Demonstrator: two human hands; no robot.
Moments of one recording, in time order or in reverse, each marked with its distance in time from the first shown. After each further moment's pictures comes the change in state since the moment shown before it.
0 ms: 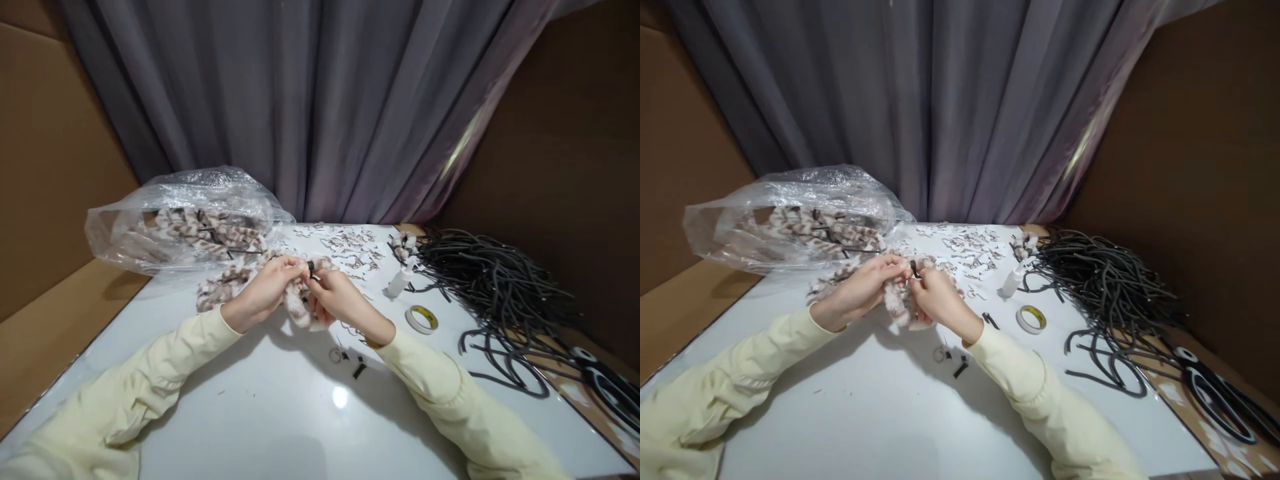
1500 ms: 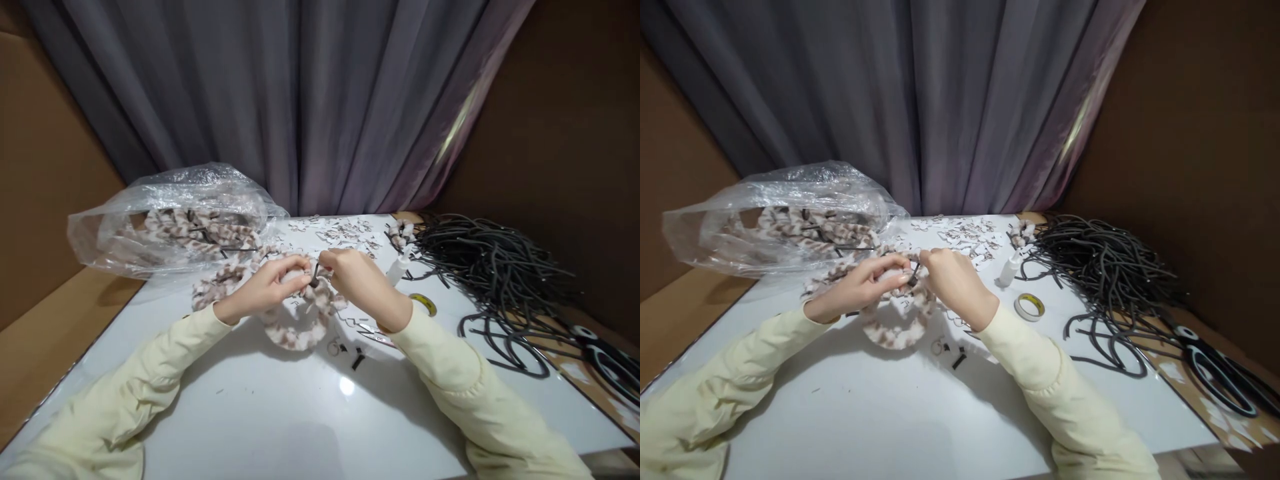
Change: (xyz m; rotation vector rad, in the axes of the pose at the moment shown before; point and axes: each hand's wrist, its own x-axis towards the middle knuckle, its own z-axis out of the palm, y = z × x) left_hand -0.008 0.017 -0.006 0.740 -0.266 0.285; right_hand -0.017 -0.016 -0.040 -0.854 0.196 -0.175
